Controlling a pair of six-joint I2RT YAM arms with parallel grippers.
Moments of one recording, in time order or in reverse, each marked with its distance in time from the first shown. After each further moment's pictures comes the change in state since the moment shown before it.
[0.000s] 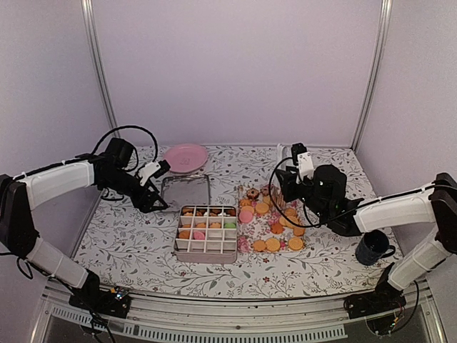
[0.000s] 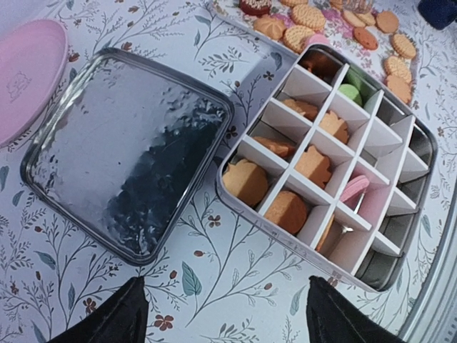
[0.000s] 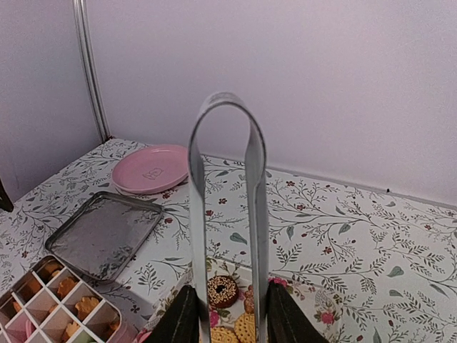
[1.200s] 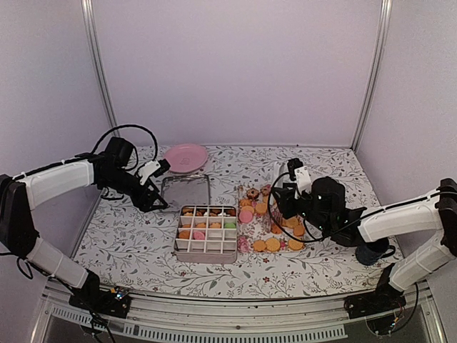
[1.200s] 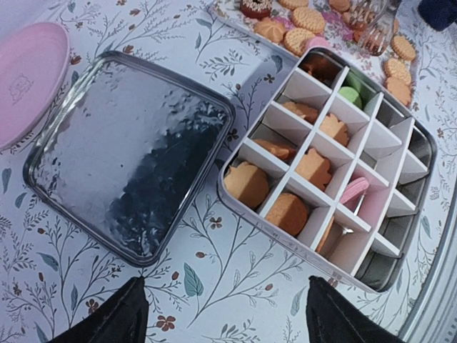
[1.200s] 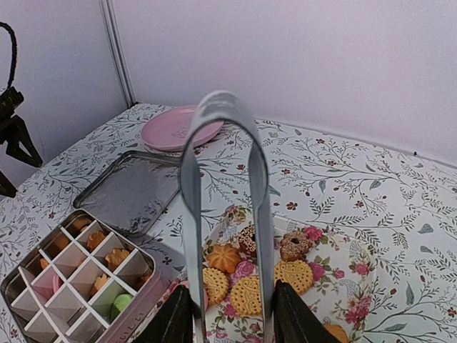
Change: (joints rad) left arm 0.001 0.000 0.008 -0.003 0.003 0.002; right arm 0.086 -0.078 -0.092 -0.099 -0.021 0.083
